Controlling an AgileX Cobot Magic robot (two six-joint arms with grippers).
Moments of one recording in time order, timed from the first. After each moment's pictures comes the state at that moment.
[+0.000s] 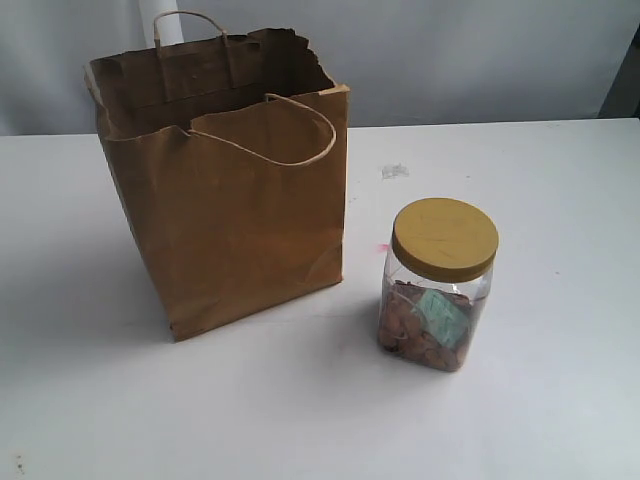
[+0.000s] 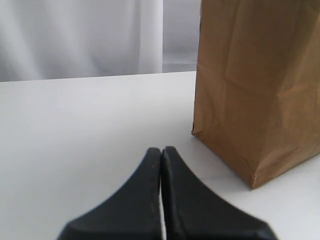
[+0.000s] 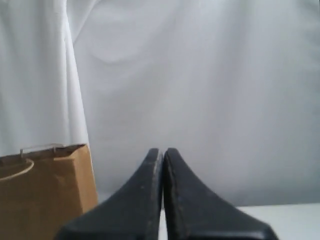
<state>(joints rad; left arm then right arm) -0.01 0.00 0.00 0.23 0.32 -0.23 -0.02 0.01 -0.02 0.18 -0.19 -0.03</state>
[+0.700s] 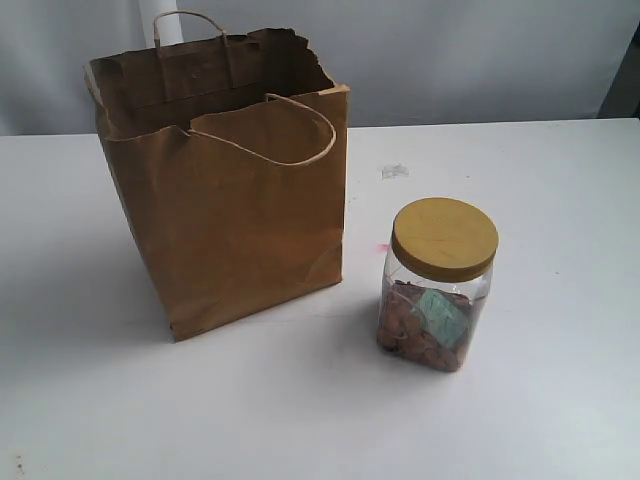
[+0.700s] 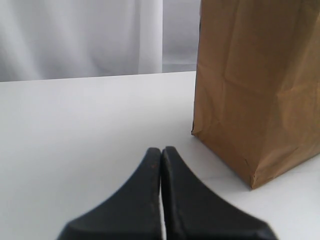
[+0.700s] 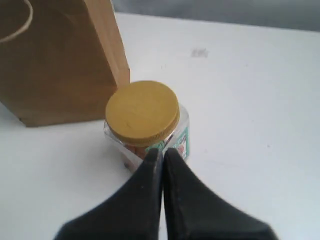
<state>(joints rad) -0.01 0.00 0.00 0.23 0.32 -0.23 -0.02 0.71 -0.77 0.19 0.78 -0.10</state>
